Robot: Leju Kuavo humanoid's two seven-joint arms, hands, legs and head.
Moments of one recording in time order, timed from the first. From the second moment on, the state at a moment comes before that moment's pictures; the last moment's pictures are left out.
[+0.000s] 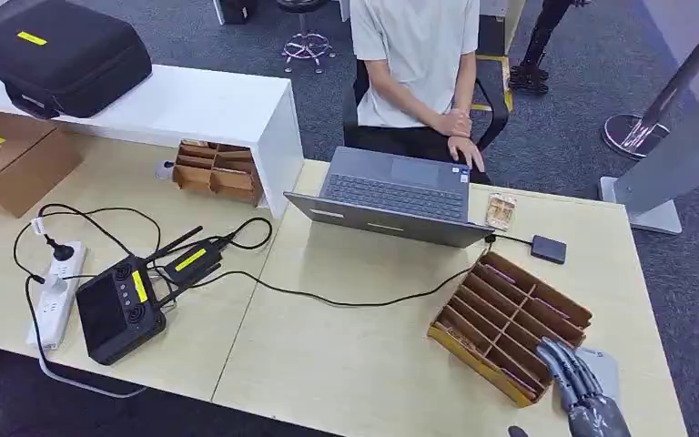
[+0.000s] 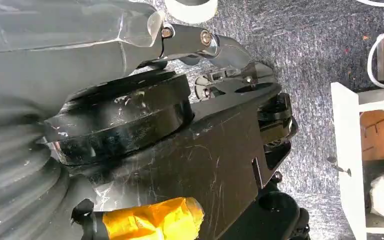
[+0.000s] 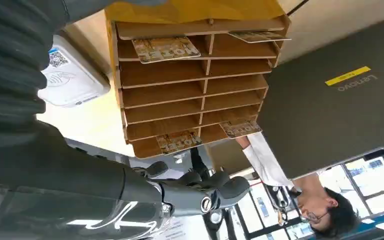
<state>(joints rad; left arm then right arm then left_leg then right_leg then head) -0.10 -0.11 -1.31 -0.12 1.23 0.07 -0.22 0.30 -0.55 0.47 -1.76 0.67 -0.43 -0.21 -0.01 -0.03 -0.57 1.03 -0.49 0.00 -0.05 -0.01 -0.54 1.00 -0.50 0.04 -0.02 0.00</state>
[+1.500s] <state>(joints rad) -0.10 -0.11 -1.31 -0.12 1.24 0.07 -0.22 0.25 -0.51 0.53 -1.62 0.52 -0.37 -0.23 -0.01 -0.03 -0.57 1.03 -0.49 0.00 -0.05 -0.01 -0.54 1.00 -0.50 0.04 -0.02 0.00</state>
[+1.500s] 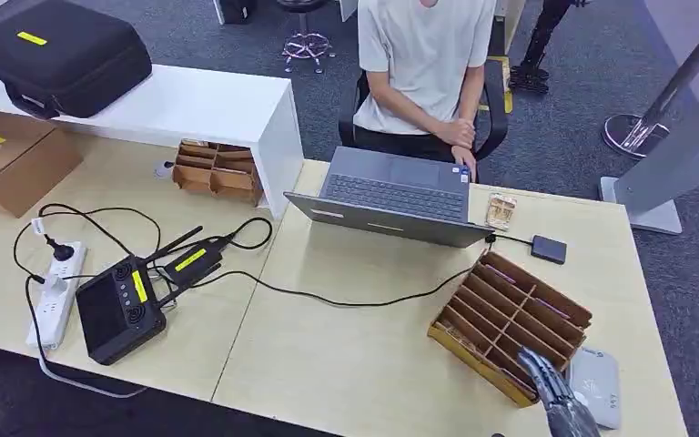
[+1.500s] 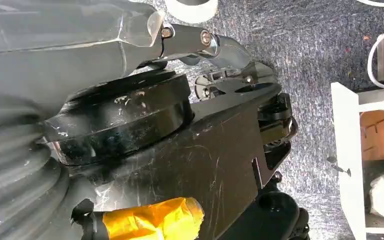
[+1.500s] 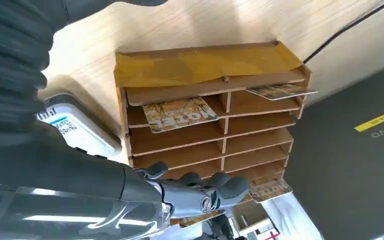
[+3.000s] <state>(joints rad) -0.10 -0.11 -1.31 -0.12 1.24 0.07 -0.21 0.21 -0.47 0.53 -1.51 0.57 -0.38 -0.20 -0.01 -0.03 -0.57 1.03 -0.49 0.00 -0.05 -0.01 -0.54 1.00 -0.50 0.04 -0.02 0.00</state>
